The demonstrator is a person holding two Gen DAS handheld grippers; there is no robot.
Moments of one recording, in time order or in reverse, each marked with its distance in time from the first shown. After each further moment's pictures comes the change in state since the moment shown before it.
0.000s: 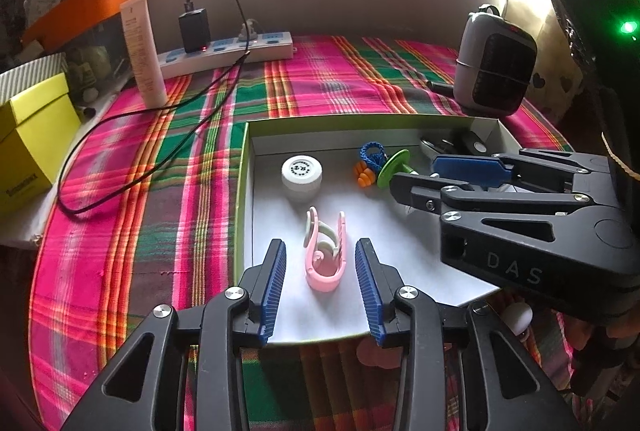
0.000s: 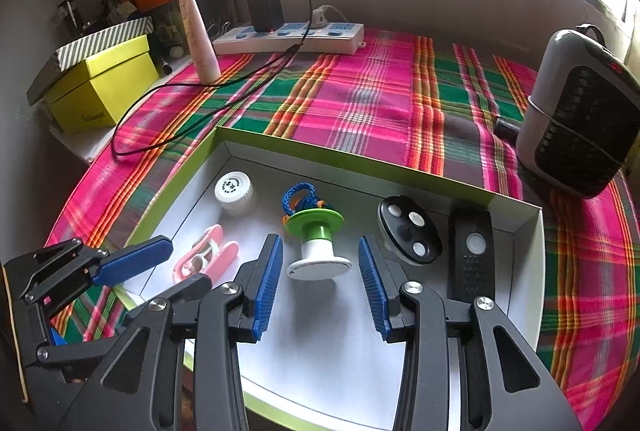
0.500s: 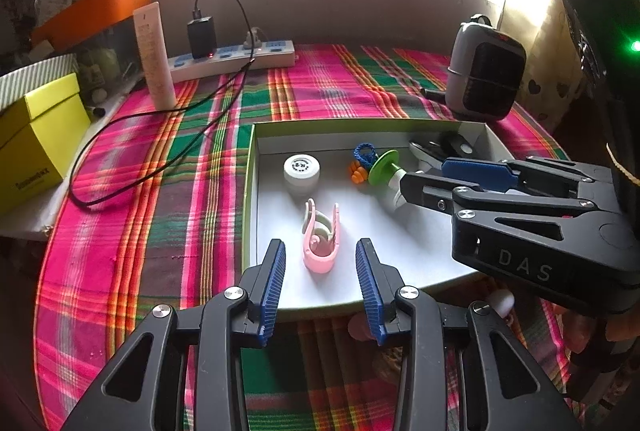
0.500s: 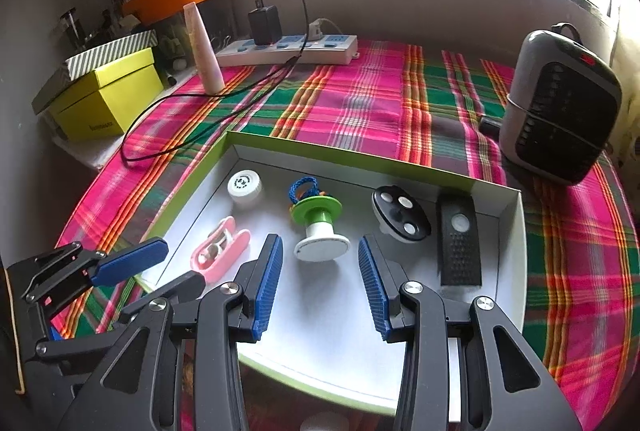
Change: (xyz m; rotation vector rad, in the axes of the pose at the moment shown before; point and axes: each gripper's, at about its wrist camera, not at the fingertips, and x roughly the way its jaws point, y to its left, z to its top) left arm -0.020 -0.003 -0.008 -0.009 -0.026 -0.004; right arm -0.025 0.002 -0.013 0.024 -0.045 -0.007
